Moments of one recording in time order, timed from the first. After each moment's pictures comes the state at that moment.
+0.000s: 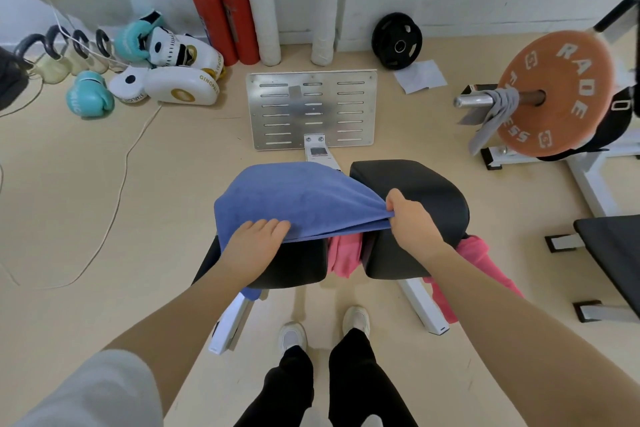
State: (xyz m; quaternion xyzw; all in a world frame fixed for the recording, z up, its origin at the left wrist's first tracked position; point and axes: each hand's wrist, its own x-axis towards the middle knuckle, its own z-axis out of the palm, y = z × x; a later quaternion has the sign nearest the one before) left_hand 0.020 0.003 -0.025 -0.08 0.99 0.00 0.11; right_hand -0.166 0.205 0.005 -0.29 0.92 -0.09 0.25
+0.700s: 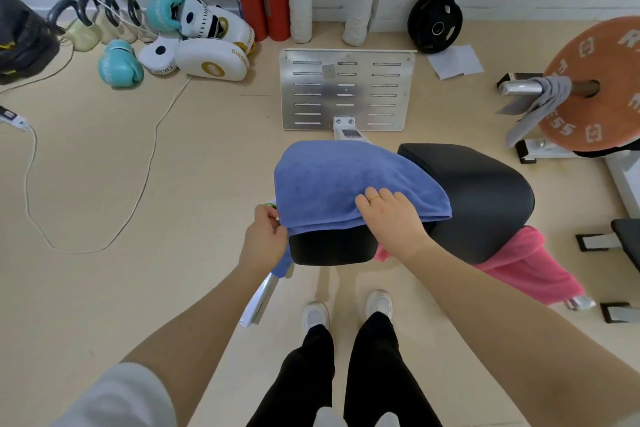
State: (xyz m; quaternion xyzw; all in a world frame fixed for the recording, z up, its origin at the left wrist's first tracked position) left_hand 0.091 -0.024 -0.052 -0.48 0.72 0.51 0.00; right_hand -0.076 0.120 -0.021 -0.55 0.83 0.11 0.03
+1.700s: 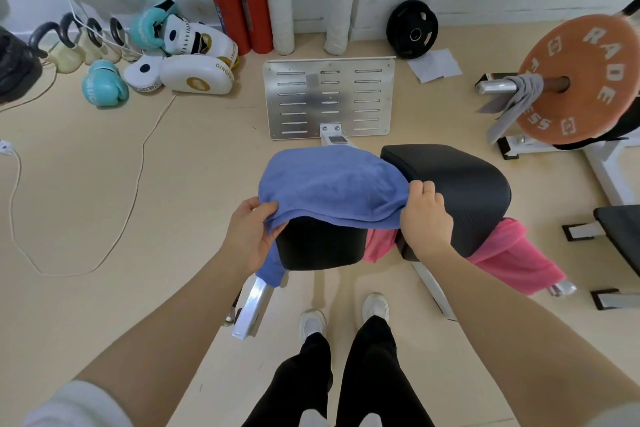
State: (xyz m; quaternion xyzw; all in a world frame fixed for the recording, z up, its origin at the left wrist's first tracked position) left_hand 0.068 -0.029 -0.005 -0.47 0.39 0.78 -0.13; right_hand -0.102 0.171 -0.031 -0.22 0.97 -0.02 0.09
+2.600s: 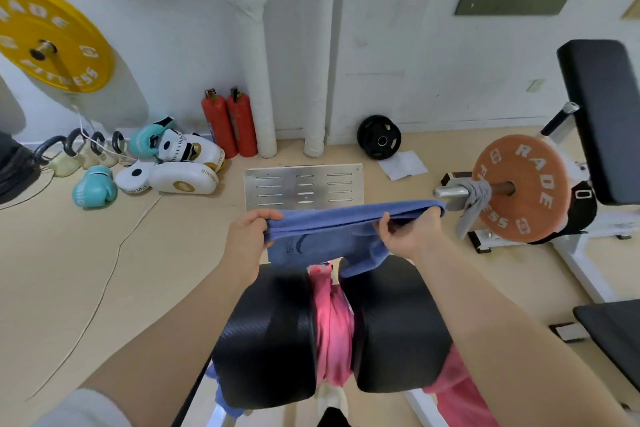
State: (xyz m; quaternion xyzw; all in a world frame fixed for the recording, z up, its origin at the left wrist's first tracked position) left_hand -0.105 -0.043 0.094 -0.43 0.57 0.68 -0.19; right_hand -0.276 0.134 0.100 0.34 0.32 -0.81 0.35
